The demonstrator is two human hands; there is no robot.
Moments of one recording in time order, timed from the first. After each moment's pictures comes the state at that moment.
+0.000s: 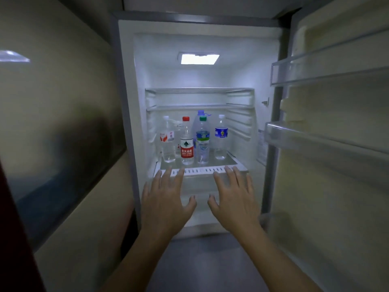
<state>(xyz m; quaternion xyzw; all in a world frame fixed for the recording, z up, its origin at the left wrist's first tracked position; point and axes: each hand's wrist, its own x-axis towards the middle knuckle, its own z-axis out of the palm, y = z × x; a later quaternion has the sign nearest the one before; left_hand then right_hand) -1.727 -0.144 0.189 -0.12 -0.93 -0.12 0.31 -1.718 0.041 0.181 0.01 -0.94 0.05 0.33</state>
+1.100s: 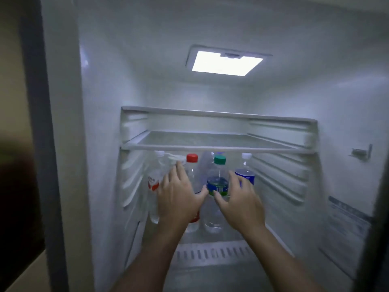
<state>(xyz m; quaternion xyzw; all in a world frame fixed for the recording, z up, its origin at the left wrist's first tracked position) -2.067 -0.089 0.253 -0.05 -0.90 -0.21 0.39 -2.043 0.068 0.243 -0.03 -0.92 0.16 0.35</state>
